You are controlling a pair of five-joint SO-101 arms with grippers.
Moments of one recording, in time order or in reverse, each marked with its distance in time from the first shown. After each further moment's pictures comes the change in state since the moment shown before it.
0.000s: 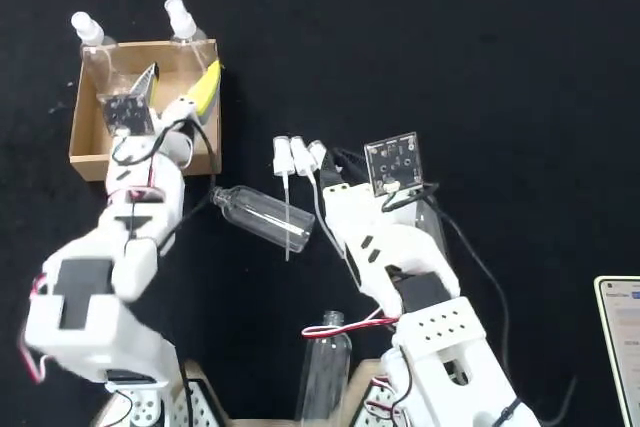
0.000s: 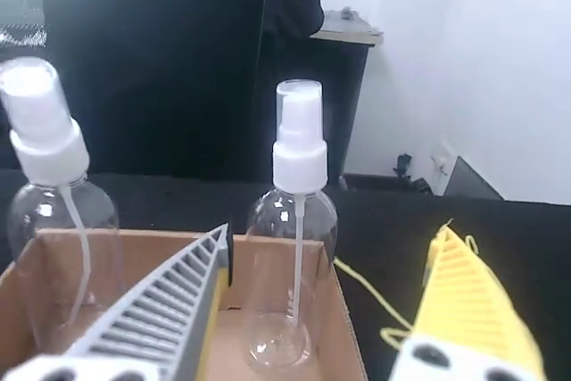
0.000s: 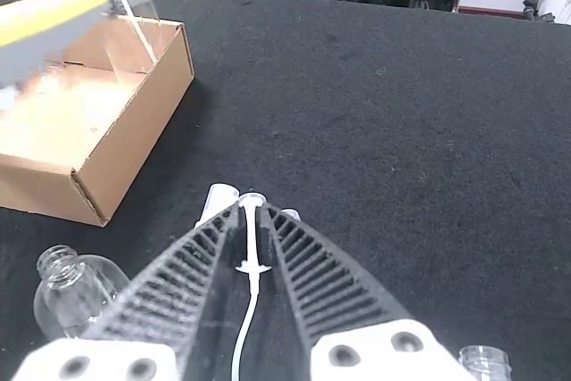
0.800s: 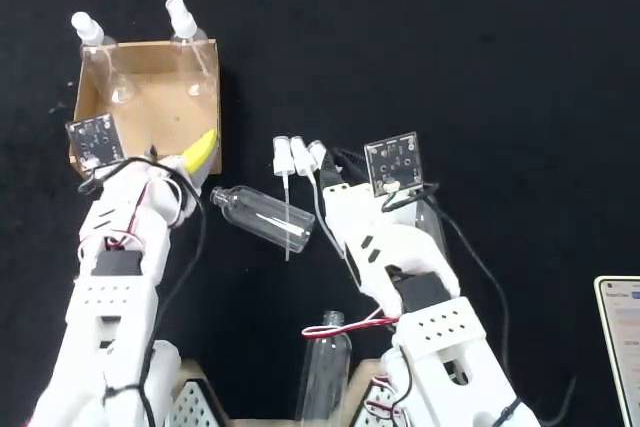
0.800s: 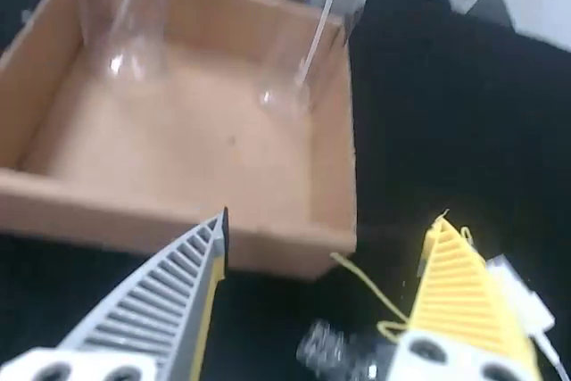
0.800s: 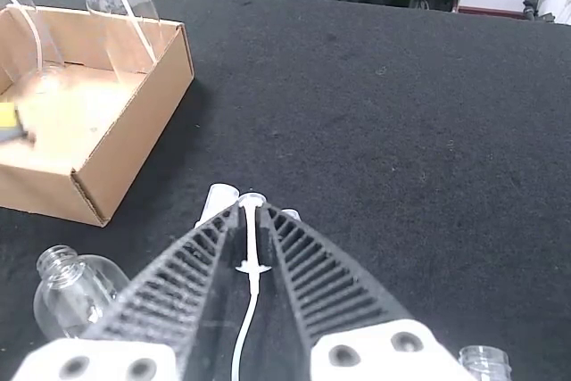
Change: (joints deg) left arm 0.0 -54.9 18.8 65.0 10.4; right arm 0.0 0.0 0.0 0.0 0.0
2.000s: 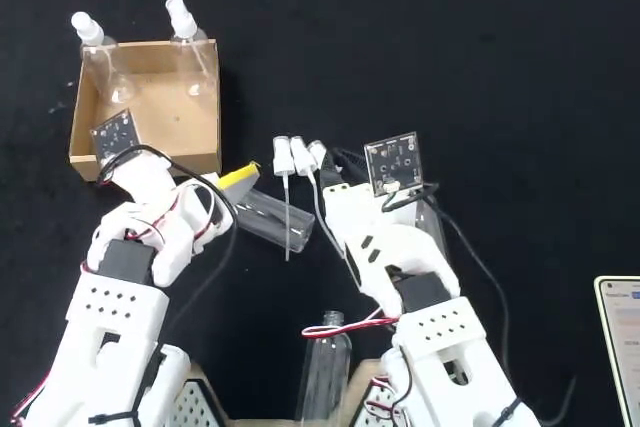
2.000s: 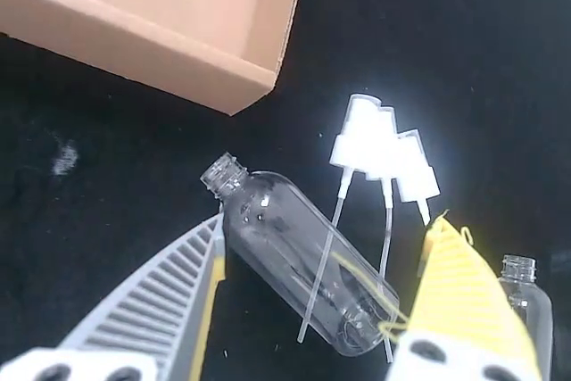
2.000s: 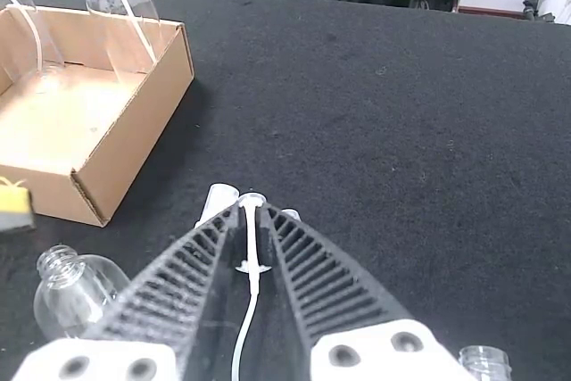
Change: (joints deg) left arm 12.8 -5.5 -14.6 39.1 20.7; right arm 0.0 0.0 0.0 0.0 0.0
